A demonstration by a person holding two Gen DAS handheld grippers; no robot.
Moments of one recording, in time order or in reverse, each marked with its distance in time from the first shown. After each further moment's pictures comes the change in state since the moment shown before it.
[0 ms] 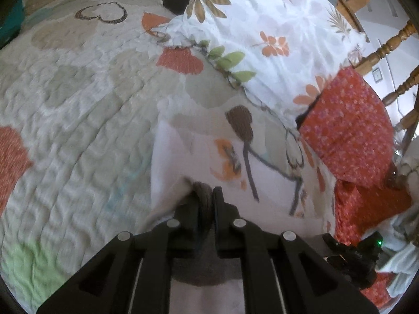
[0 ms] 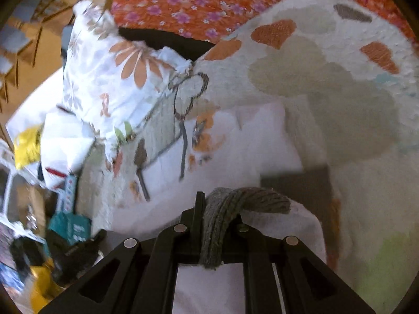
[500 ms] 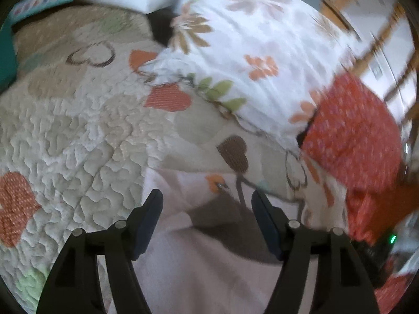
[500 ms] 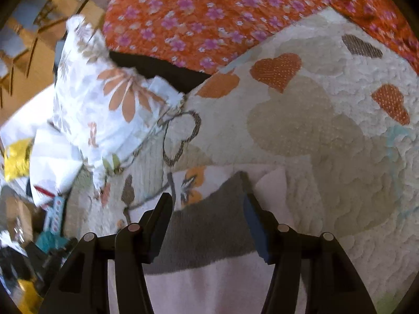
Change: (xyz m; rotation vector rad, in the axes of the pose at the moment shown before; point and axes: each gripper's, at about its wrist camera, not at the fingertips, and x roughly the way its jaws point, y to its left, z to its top) left arm -0.011 -0.038 0.011 0.133 -0.118 0.076; right arm 0.009 0.018 0.026 -0.111 -0.108 -0.112
